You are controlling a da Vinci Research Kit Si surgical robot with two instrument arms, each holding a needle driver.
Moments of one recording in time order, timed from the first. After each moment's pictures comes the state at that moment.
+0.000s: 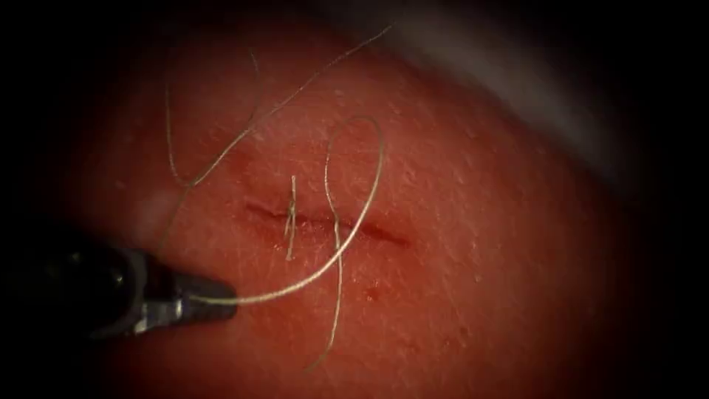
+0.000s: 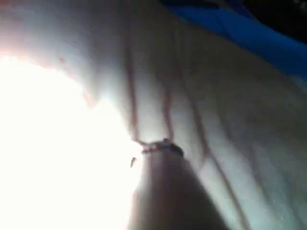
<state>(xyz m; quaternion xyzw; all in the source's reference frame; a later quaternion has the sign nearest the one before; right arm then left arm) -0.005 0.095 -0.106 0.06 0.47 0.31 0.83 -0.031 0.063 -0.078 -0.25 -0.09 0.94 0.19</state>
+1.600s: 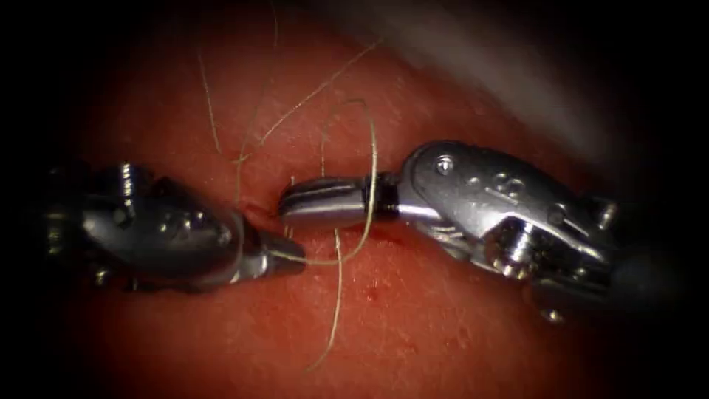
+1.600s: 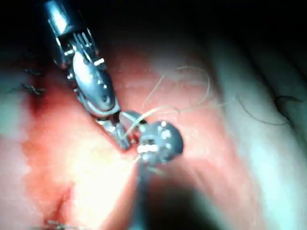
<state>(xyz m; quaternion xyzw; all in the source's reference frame) 0.012 0.077 -0.099 0.28 0.65 0.27 0.65 -0.035 0.065 -0.070 -0.24 -0.11 0.95 0.18</state>
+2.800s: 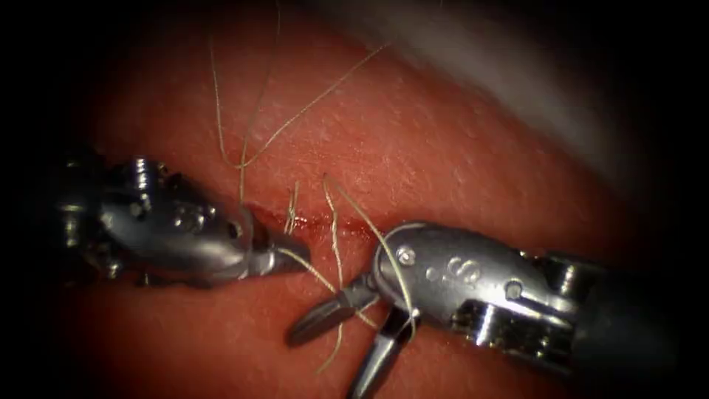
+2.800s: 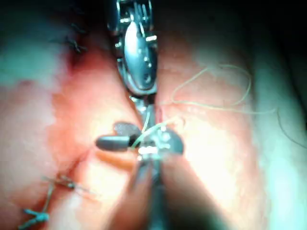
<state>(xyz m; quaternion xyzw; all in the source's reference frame) 0.014 0.072 -0.098 0.44 0.58 -0.04 0.68 -0.036 0.065 -0.070 -0.23 -0.13 0.95 0.18</state>
